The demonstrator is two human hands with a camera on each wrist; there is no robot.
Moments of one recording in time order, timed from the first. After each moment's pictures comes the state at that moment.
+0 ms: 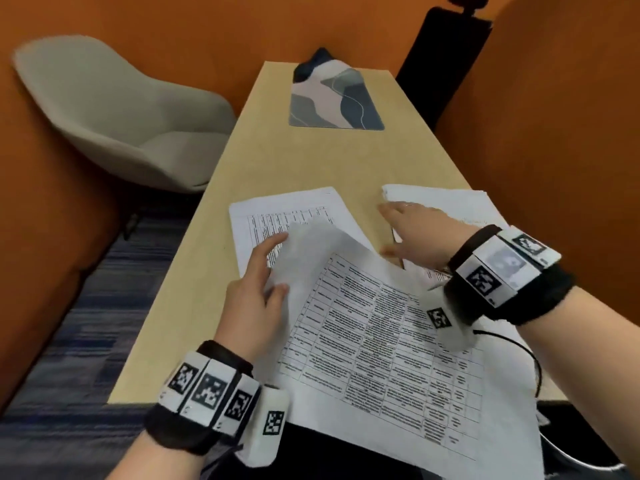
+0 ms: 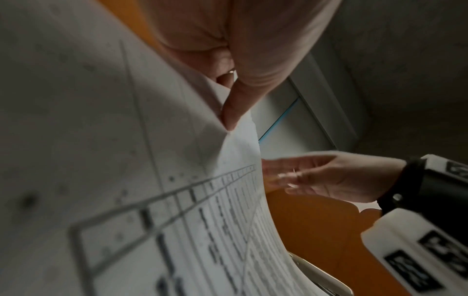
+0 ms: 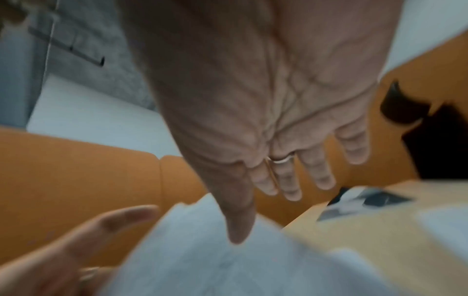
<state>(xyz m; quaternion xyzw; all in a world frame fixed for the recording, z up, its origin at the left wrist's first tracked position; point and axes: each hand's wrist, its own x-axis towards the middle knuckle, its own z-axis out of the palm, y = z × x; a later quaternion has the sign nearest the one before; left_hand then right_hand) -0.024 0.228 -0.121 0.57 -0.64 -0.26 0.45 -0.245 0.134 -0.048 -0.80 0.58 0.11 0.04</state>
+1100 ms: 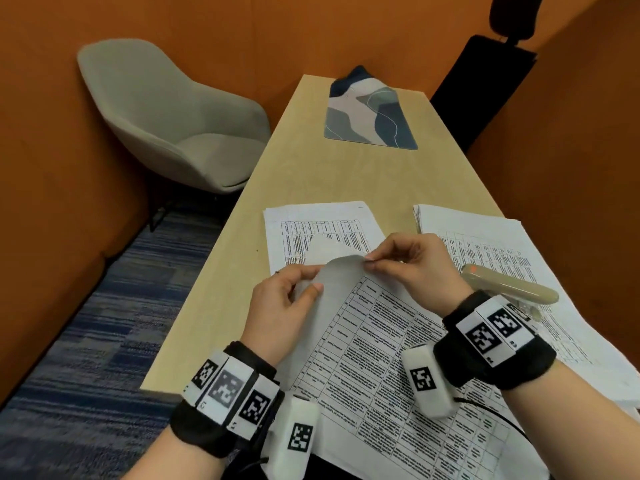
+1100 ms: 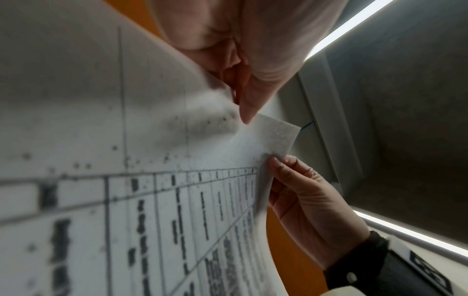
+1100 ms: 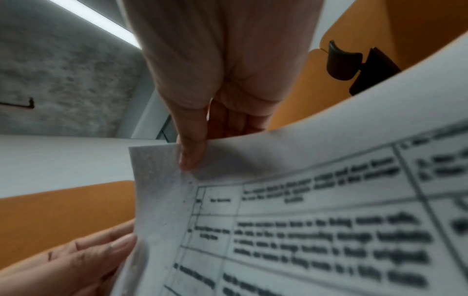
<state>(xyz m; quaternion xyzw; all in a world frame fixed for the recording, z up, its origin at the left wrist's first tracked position) -0.016 0.231 -0.118 0.54 -0.55 -0.36 0.53 -0.198 0.165 -0.072 -0.73 0.42 -0.37 0.40</state>
